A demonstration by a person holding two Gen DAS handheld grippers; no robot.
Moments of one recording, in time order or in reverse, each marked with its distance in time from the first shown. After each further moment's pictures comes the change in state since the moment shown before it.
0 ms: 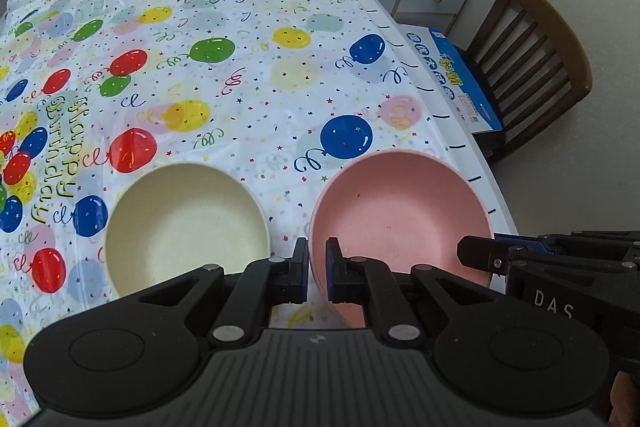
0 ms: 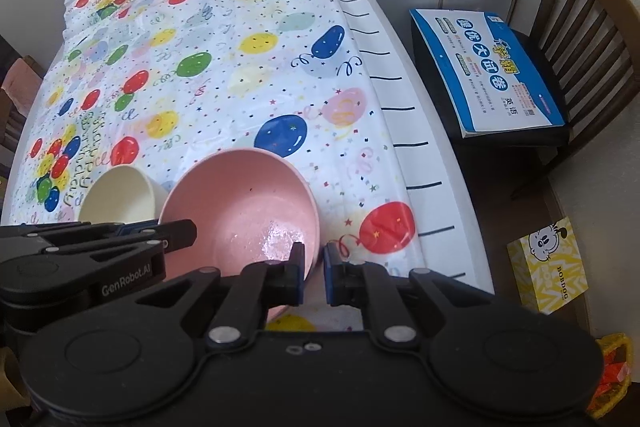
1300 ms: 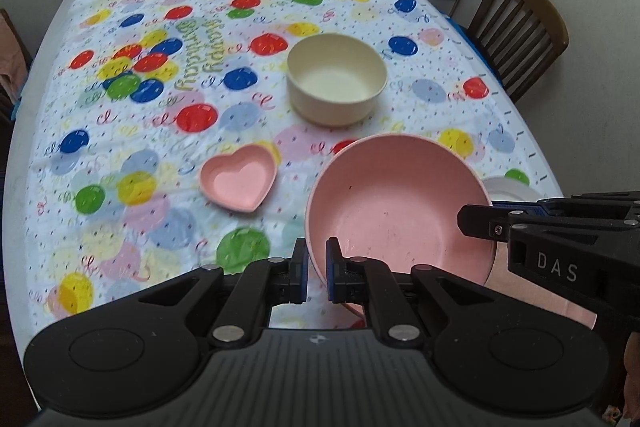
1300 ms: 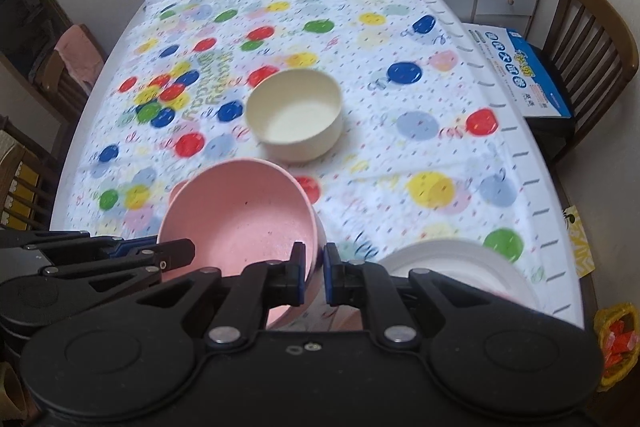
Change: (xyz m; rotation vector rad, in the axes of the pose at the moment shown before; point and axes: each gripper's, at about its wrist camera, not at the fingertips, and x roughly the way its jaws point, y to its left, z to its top) left arm -0.137 0.108 -0.166 0.029 -0.002 0.025; right arm -0.084 0.146 -0.140 -0.065 -0.049 0.012
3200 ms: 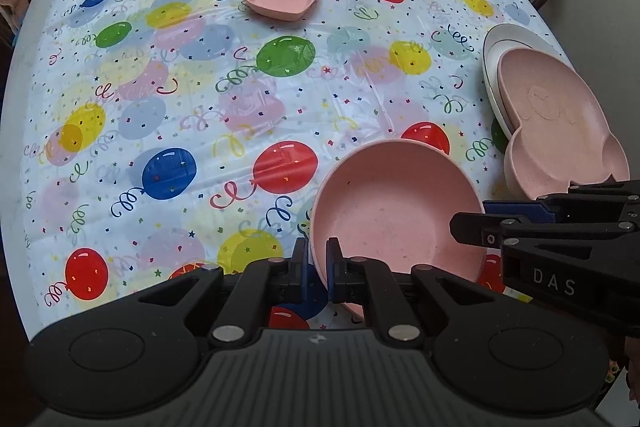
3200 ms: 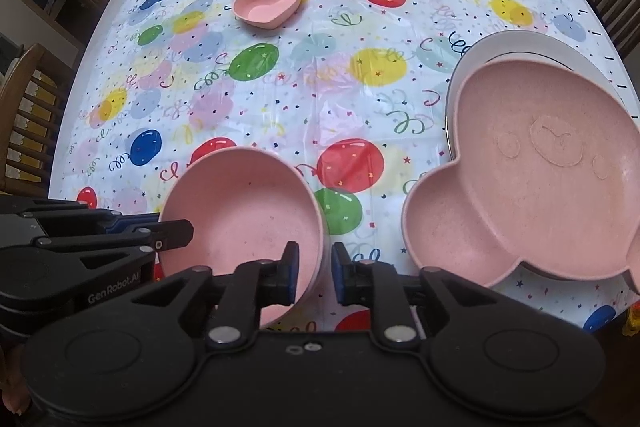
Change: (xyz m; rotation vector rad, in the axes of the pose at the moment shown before) left arm 0.008 0.045 -0.126 0.002 0.162 -0.018; right arm 0.030 0.060 -0.134 -0.035 0.193 0.039
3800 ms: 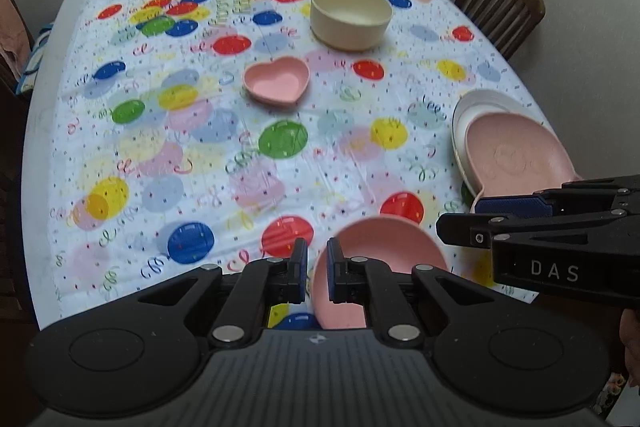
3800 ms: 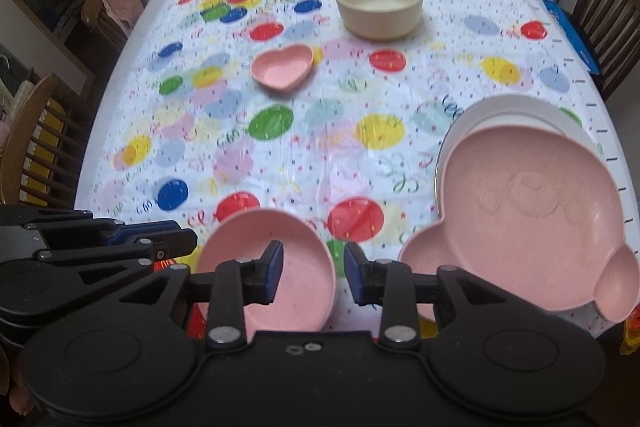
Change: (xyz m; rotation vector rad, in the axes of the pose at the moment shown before) left arm -0.055 0.003 0.021 0.038 -0.167 -0.029; right arm -0.046 0.009 0.022 -0.003 -0.120 0.009
